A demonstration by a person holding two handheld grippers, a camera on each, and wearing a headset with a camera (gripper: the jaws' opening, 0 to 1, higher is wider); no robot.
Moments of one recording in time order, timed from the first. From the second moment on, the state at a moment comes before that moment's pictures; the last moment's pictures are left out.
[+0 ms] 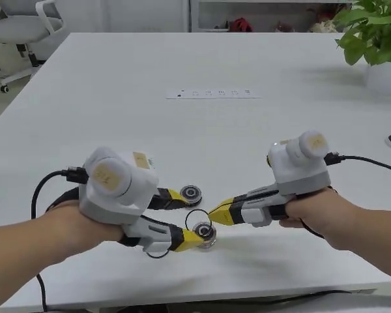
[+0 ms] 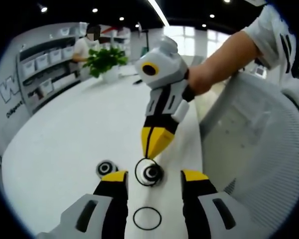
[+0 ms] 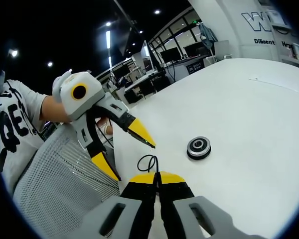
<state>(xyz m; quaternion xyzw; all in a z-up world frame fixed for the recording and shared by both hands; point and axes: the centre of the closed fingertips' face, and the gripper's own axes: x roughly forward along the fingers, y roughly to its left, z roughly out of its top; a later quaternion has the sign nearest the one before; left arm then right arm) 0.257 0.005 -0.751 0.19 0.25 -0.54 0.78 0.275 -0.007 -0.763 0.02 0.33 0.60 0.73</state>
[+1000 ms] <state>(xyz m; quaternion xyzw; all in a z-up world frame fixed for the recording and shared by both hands) 0.256 0.047 -0.738 0.17 0.24 -0.51 0.81 0.272 0.013 -0.748 0.02 0.32 0.61 0.73</state>
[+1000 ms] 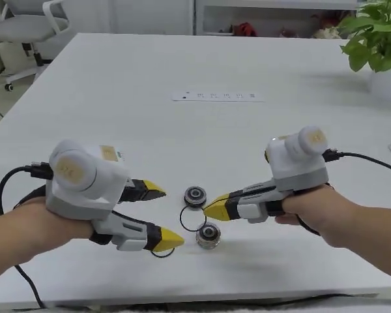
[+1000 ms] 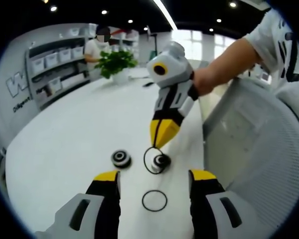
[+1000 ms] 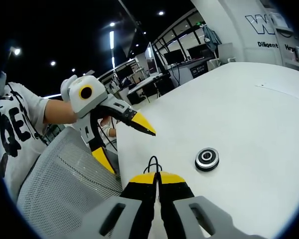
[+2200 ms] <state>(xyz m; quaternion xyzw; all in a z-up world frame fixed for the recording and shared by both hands) 0.244 0.082 -0.738 0.15 0.25 -0.49 0.82 0.257 0.050 -0.743 0.02 0.32 0.64 0.70</state>
